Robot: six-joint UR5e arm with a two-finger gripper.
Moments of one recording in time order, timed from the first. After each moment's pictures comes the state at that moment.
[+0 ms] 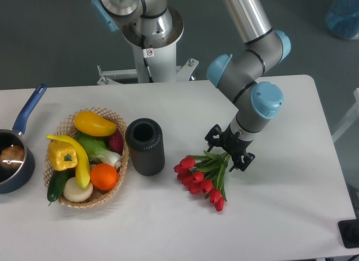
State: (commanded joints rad) arm 2.71 -2.06 -1.76 -0.97 1.30 1.41
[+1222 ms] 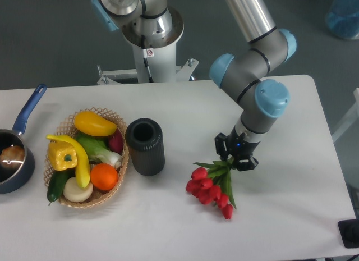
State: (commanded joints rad) arm 2.72 -2.04 -1.62 -0.98 1.29 1.42
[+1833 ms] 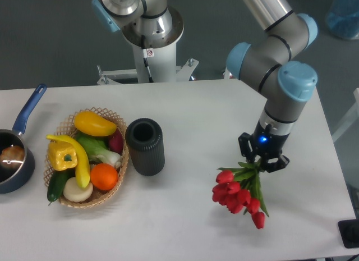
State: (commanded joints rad) arm 2.74 -2.04 -1.47 -1.01 1.29 1.38
